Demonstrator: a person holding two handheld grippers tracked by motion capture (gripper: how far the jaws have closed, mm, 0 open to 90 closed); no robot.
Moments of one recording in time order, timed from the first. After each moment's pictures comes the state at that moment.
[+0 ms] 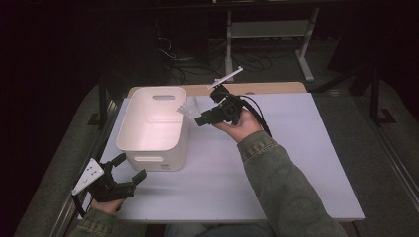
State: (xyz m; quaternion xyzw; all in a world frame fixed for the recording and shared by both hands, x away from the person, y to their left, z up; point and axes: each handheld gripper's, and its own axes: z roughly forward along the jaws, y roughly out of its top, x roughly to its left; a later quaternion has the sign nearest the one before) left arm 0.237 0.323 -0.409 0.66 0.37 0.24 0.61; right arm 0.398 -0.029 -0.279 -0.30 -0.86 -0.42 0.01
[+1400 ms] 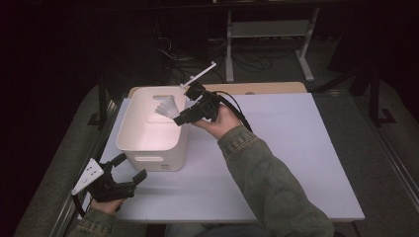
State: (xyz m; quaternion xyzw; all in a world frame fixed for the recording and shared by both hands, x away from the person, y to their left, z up) left arm 0.237 0.324 -0.409 0.66 0.38 0.24 0.60; right arm 0.400 0.024 -0.266 -0.25 -0.88 -0.41 0.02
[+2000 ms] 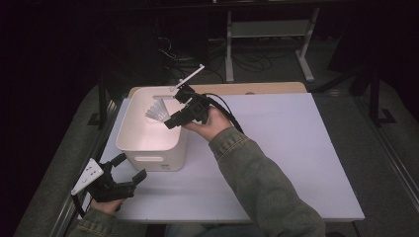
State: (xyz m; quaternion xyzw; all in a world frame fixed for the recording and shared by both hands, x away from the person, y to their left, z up) left arm 0.237 0.325 -0.409 0.66 0.37 0.24 0.61; right arm 0.399 0.048 -0.270 -0.24 -0.88 -0.41 0.03
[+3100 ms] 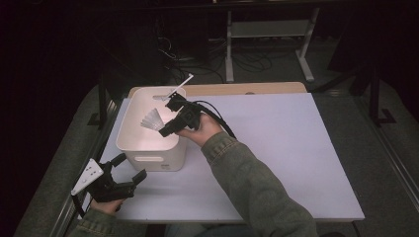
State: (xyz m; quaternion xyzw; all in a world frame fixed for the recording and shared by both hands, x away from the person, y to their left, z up) left arm 0.236 0.325 -0.409 0.66 0.38 0.24 0.60; right arm 0.404 0.071 -0.299 -0.23 -0.89 -0.39 0.05
